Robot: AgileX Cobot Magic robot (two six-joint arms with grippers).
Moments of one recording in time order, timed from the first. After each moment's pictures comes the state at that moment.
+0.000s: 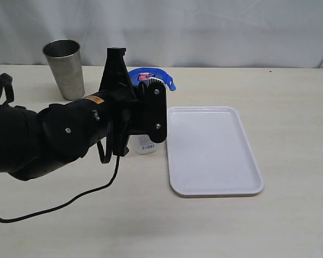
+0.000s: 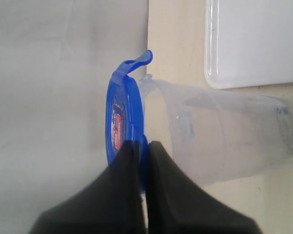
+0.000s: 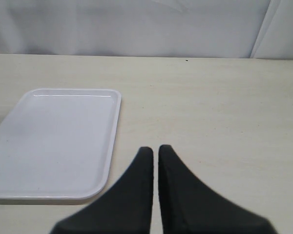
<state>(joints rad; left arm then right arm) -0.85 1.67 -0.84 -0.98 -0.49 2.11 0.01 0.00 0.00 -0.05 0.35 0.01</state>
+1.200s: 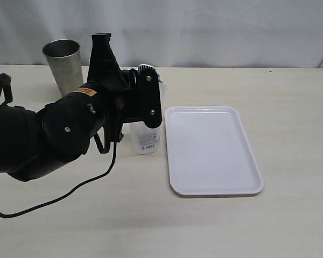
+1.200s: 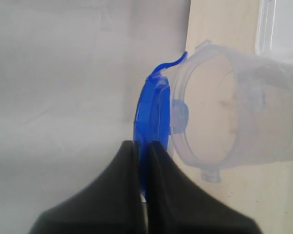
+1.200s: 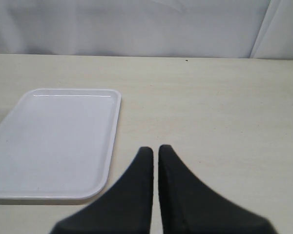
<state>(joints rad) -0.85 1.67 -0.84 -1.01 -0.64 2.11 0.01 0.00 0.00 -0.05 0.35 0.01</state>
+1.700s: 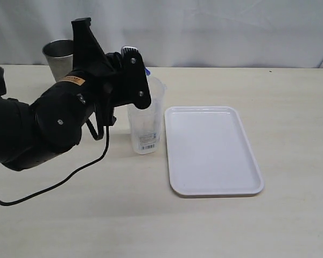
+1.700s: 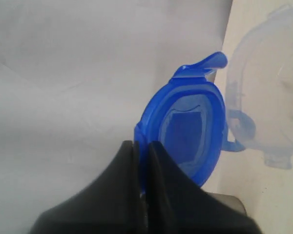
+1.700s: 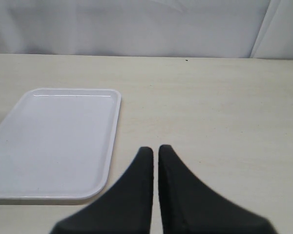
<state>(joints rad) -0.80 1.67 -0.84 -0.94 -0.73 2.01 0.01 0.00 0.00 -0.05 0.35 0.01</state>
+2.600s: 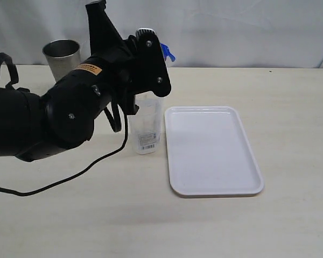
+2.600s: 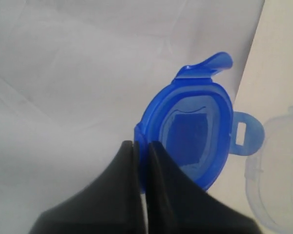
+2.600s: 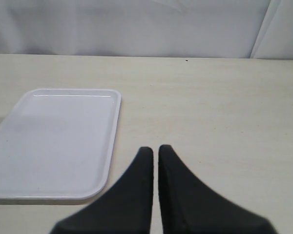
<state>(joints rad) -0.84 1.67 -0.91 -0.85 -0.71 1.89 0.01 0.00 0.00 -0.05 0.35 0.01</state>
